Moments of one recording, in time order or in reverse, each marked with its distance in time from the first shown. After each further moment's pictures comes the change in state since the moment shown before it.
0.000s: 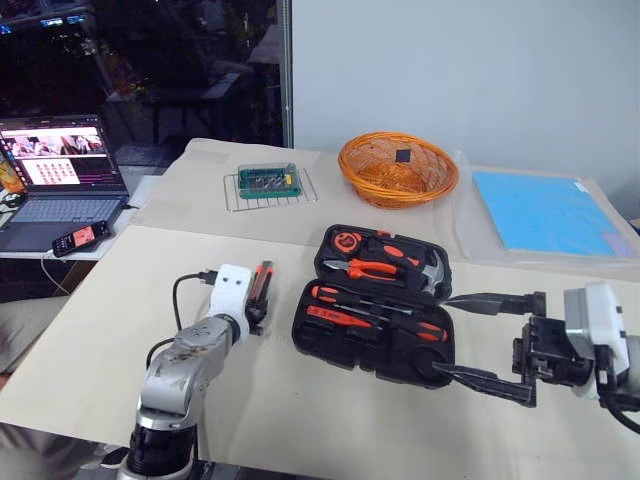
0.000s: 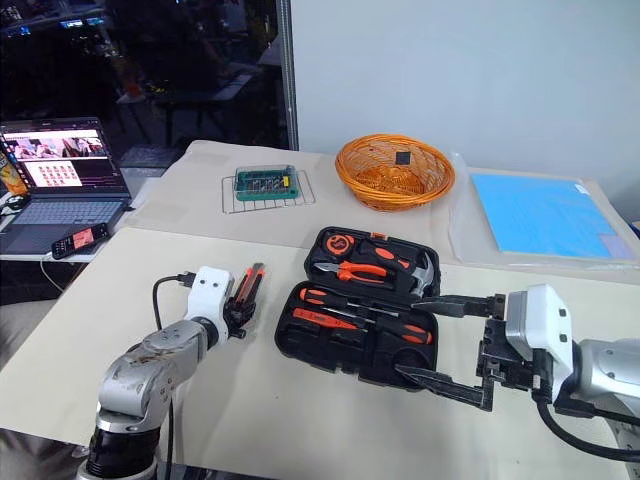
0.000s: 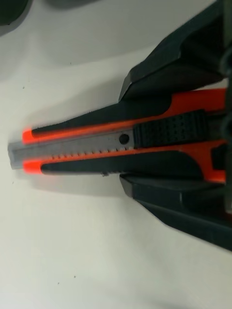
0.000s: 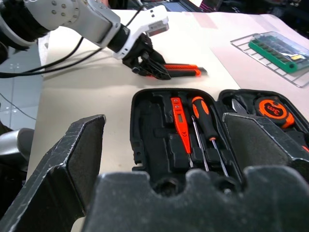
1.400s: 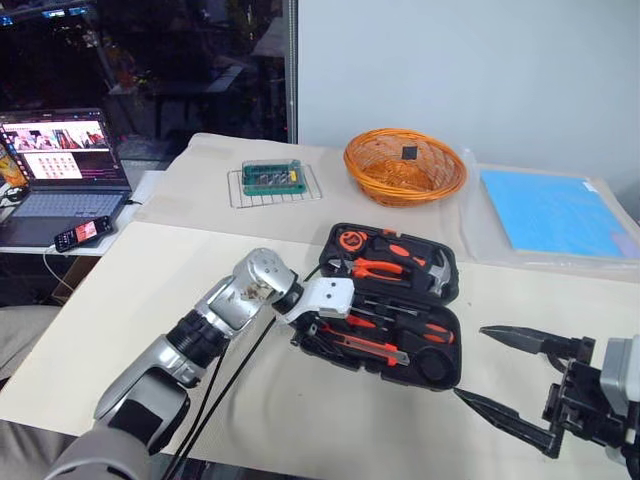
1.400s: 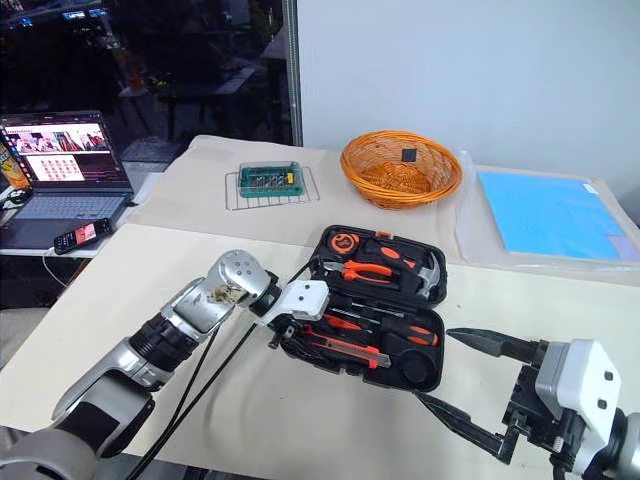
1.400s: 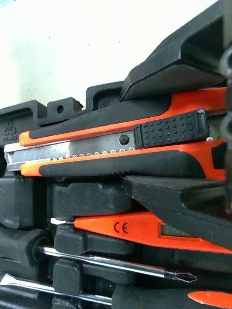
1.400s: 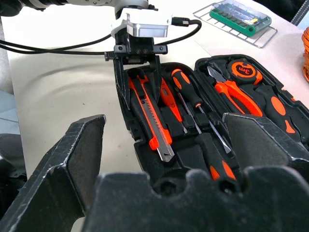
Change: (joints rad) left arm -0.596 0.179 -0.609 0.565 0.202 -0.629 -1.224; right arm 0.382 0.148 -0.250 -0.213 0.028 -0.001 -0.114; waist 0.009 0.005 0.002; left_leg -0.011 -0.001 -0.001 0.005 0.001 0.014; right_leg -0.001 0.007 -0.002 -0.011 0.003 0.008
